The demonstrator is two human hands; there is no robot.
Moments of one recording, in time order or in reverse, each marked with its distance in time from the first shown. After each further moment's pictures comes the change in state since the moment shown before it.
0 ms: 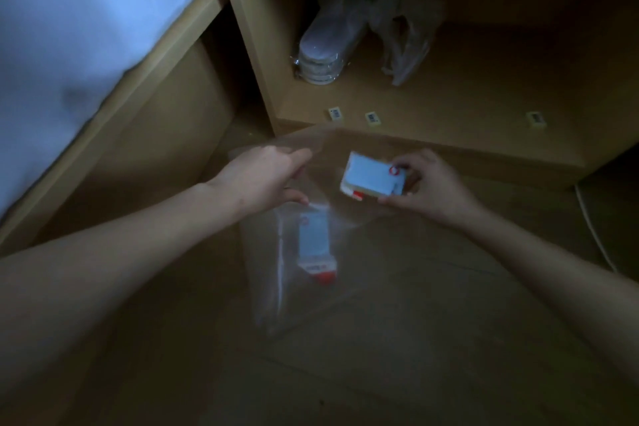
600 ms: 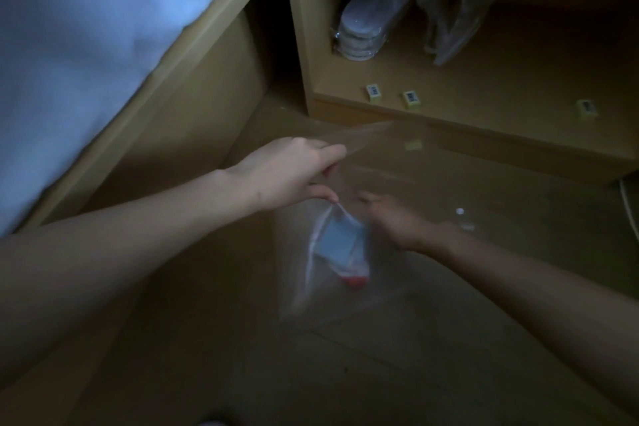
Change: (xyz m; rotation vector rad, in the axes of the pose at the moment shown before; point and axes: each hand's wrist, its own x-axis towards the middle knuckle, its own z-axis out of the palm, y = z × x) left_hand -0.041 -0.006 0.010 -0.072 0.075 0.158; right_hand -0.015 -0.042 0.094 -0.194 -0.477 -0.283
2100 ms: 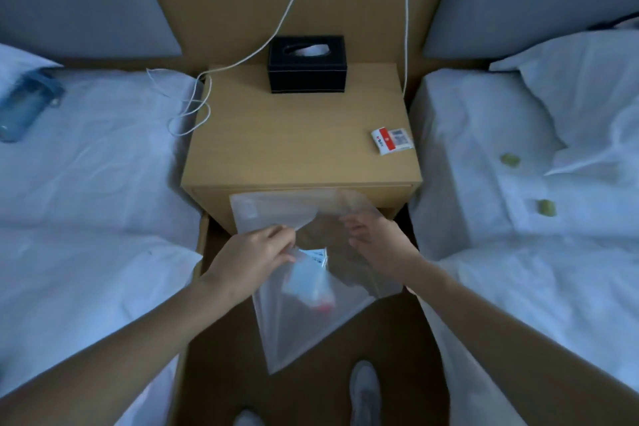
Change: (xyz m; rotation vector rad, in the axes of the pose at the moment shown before) left_hand 0.026 0.174 -0.469 -0.132 0.234 0.242; right_hand -0.295 -0.210 -0.499 0.498 0.364 0.606
